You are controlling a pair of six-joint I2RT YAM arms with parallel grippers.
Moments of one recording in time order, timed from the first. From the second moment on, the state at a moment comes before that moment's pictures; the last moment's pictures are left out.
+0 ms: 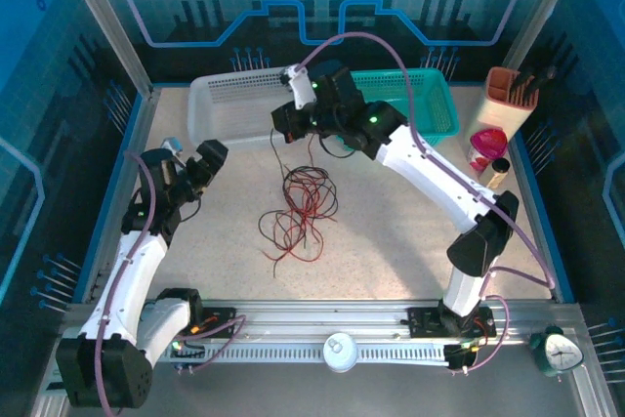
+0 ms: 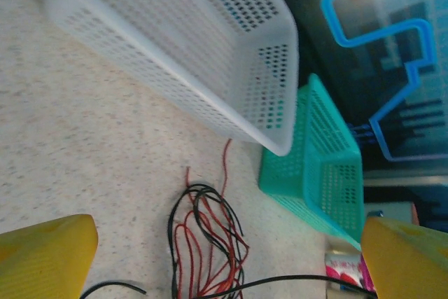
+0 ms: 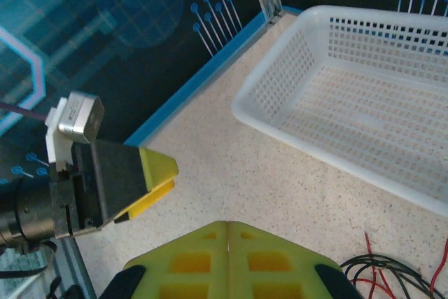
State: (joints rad) left arm 0.04 0.90 0.70 -0.26 0.31 -0.94; right arm 0.76 1.76 1.92 -0.63 -0.23 0.31
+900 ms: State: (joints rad) left arm -0.45 1.14 1.05 -0.14 0.28 -0.46; right arm 0.62 1.61 2.13 -0.54 -0.48 0.49
